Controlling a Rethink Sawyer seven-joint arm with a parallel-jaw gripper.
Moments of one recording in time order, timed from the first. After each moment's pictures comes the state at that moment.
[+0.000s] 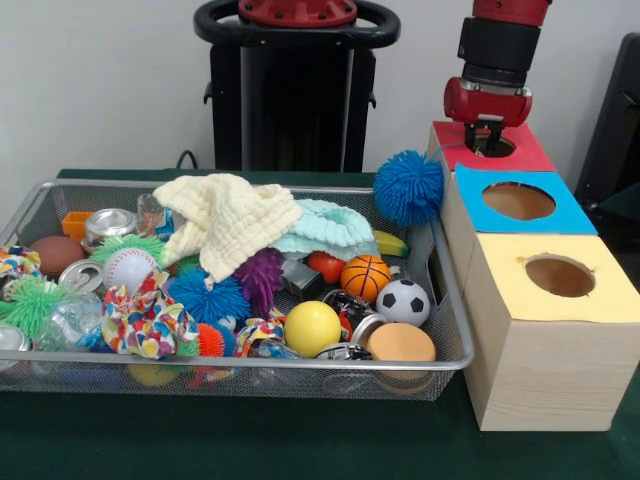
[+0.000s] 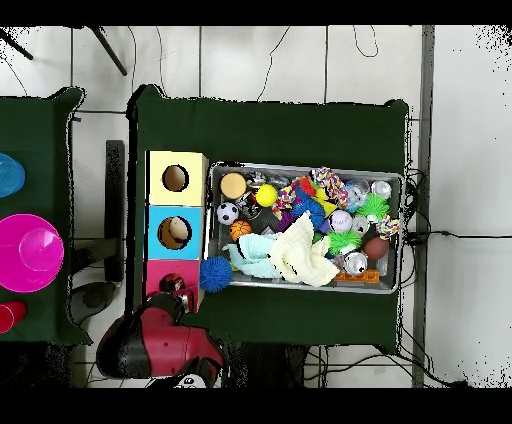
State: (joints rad) arm 0.32 -0.66 -0.17 2.16 0.21 -0.13 1.62
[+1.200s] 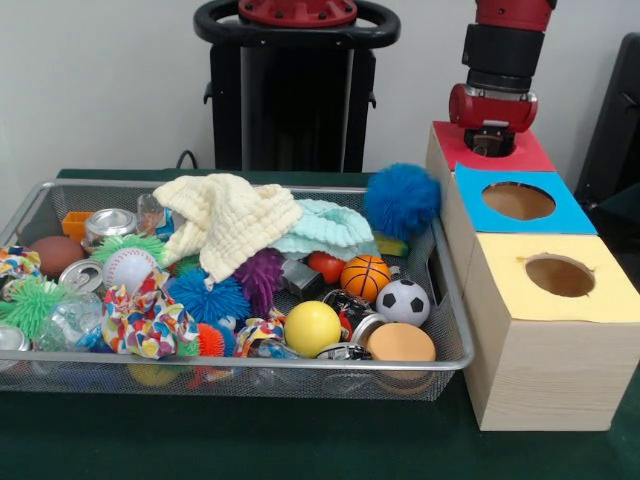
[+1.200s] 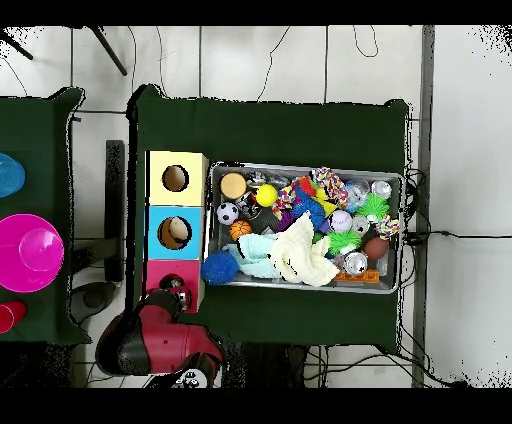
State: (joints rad) arm 0.30 -0.65 -0.14 2.16 0.22 -0.15 1.62
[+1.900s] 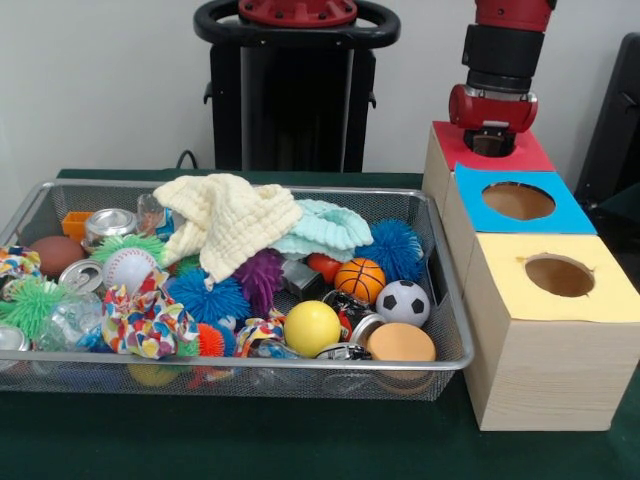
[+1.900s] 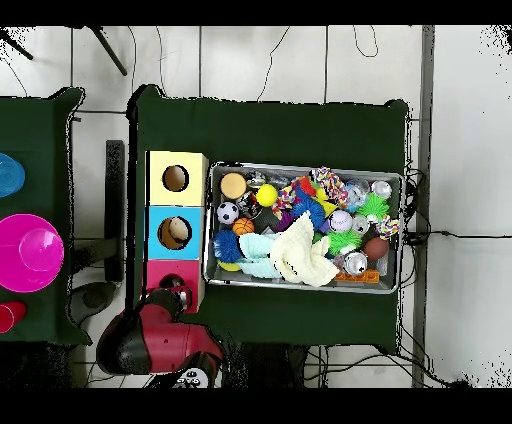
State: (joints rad) arm 0.30 -0.65 -0.13 2.16 0.22 -0.15 1.62
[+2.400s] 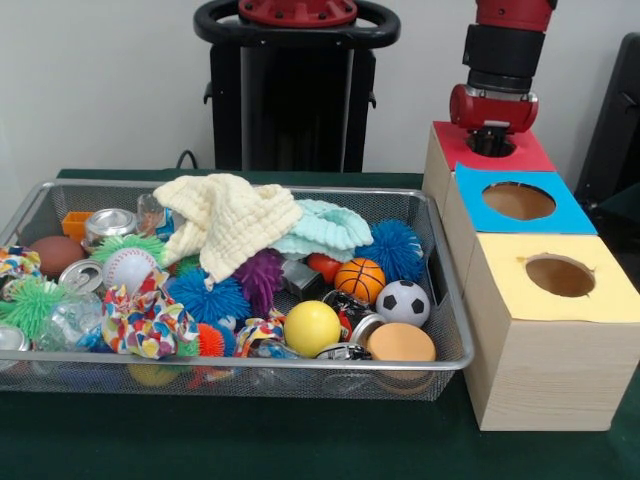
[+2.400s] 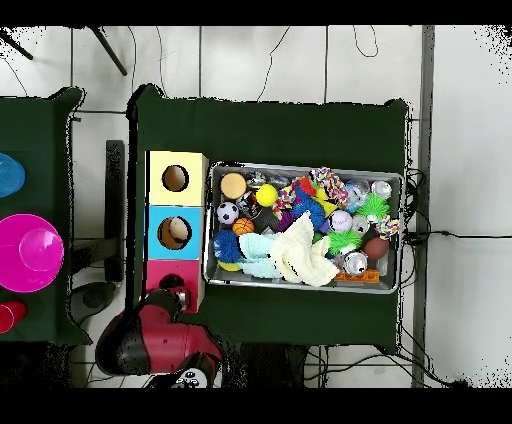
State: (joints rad) arm 0.30 -0.65 -0.13 2.16 0.22 -0.15 1.62
